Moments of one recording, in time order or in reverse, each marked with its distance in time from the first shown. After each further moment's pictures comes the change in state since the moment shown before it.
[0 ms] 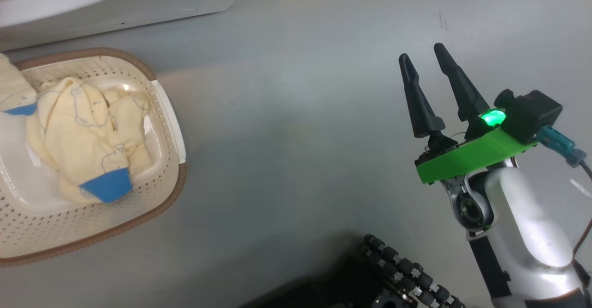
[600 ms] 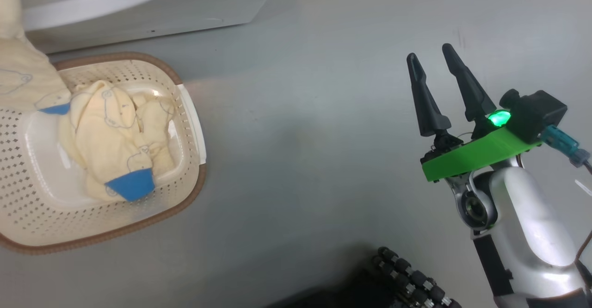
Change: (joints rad) left arm 0.018 -0.114 0.001 0.110 -0.083 -0.035 0.073; right arm 0.000 0.000 -0.025 0.016 -0.018 0.000 0.000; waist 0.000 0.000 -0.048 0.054
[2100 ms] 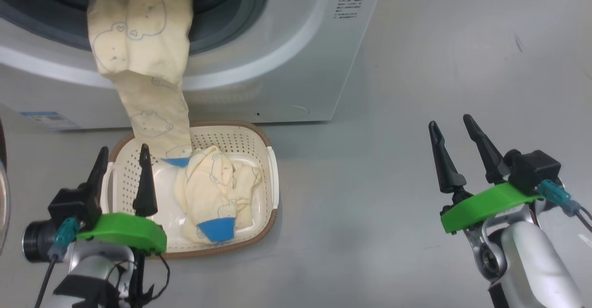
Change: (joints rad) left arm 1.158 -0.133 0.002 -0.807 0.074 0.324 -0.230; right arm 0.174 0.000 -0.118 0.076 -0.156 0.000 0.000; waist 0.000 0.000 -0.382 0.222
